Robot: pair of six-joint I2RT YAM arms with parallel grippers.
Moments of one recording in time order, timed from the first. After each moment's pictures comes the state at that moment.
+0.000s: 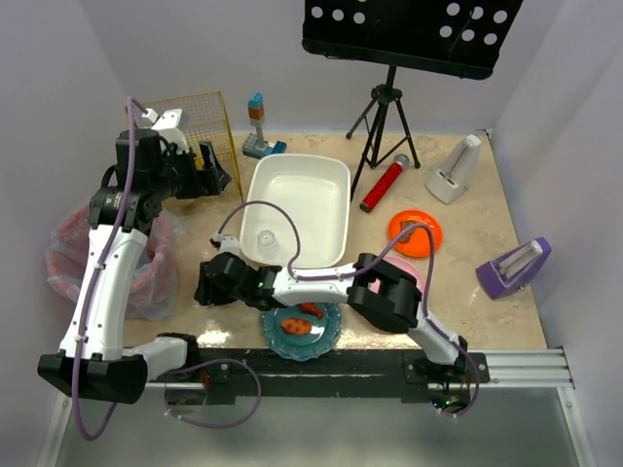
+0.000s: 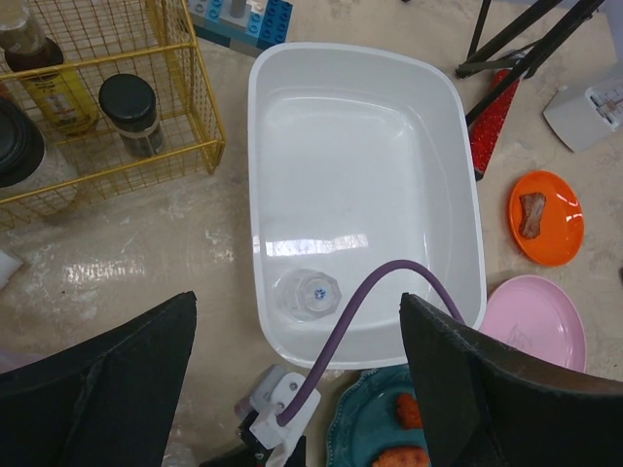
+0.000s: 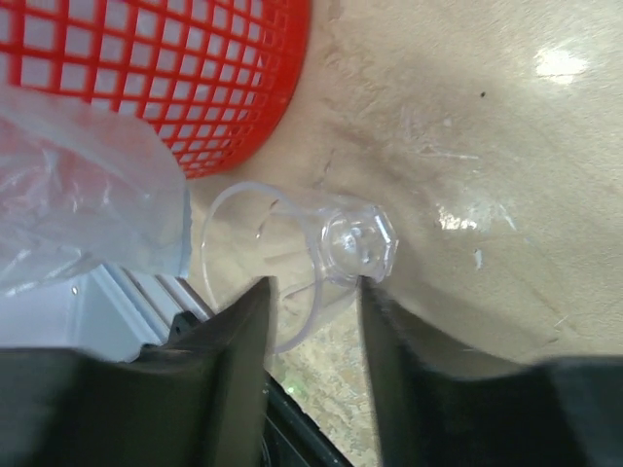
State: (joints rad) left arm -0.09 1.18 1.44 -0.80 0.22 -0.25; right arm 1.28 2.22 1.63 -0.01 0.17 0.98
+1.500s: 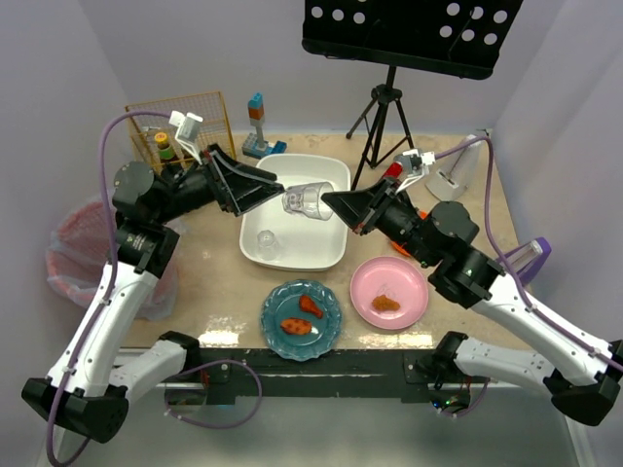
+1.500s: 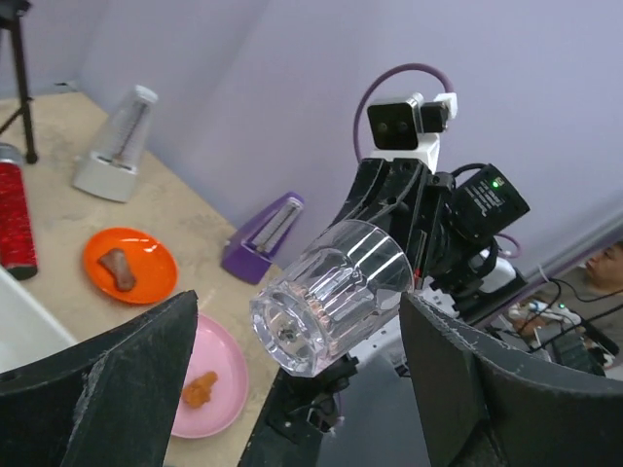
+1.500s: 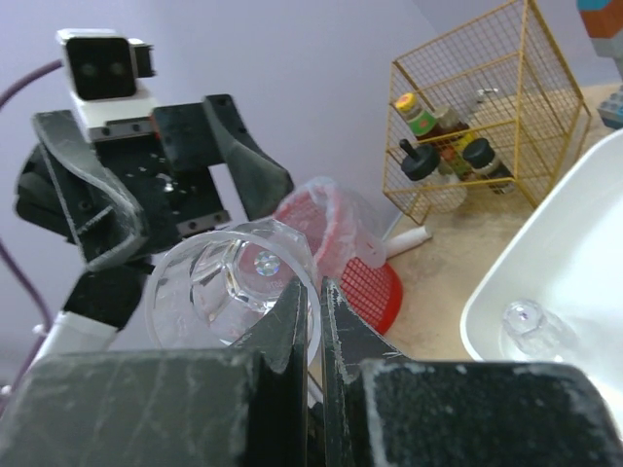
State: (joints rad) left arm -0.27 0.97 1.15 0.05 0.82 -0.87; right arm 0.87 0.95 1.04 0.05 0.05 0.78
